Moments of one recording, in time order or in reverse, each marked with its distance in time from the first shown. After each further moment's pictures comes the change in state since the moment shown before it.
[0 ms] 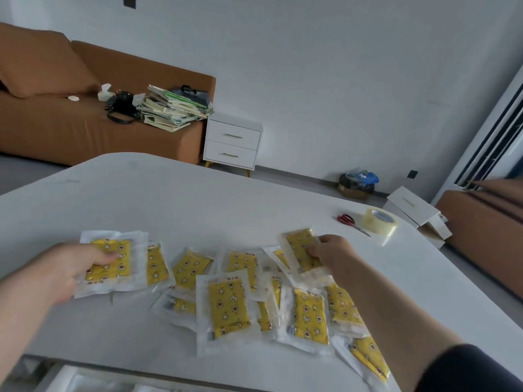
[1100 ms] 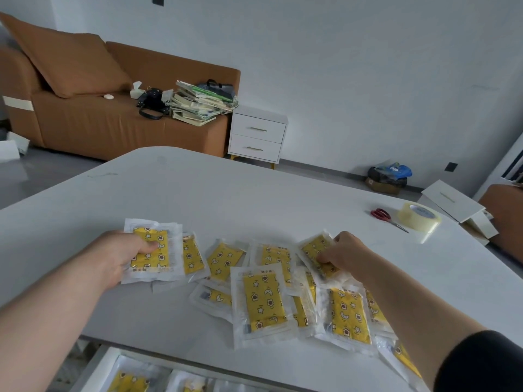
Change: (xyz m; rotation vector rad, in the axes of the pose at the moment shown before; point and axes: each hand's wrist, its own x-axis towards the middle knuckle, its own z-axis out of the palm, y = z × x) left_hand -0.204 0.083 0.071 -0.042 0.089 0.011; right_hand 0.011 -0.008 0.041 -0.444 -0.101 0.041
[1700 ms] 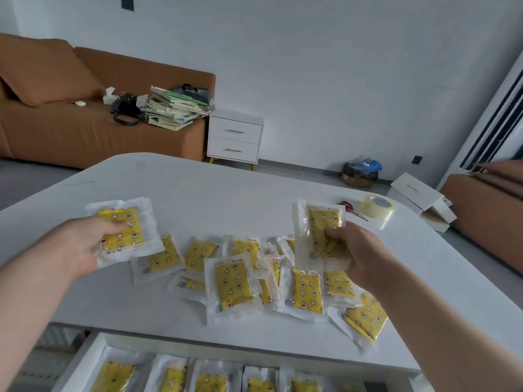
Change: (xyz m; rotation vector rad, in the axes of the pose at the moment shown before) left_hand -0.050 0.027 -0.012 -0.217 -0.068 0.058; right_hand -0.085 0.050 -0.064 1.078 -0.119 -0.077
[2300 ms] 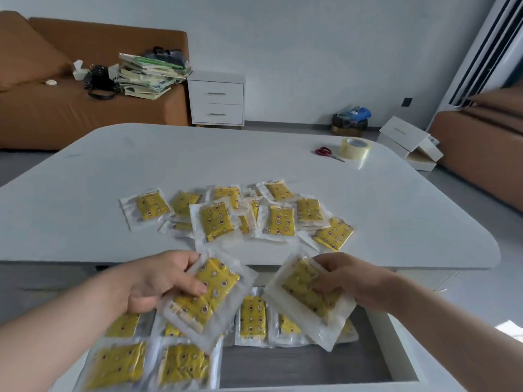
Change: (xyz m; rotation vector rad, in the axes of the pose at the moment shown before) left_hand -0.140 -0.103 0.054 0.443 -0.783 -0.319; right_hand -0.122 0.098 -0.079 -0.424 -0.534 0.166
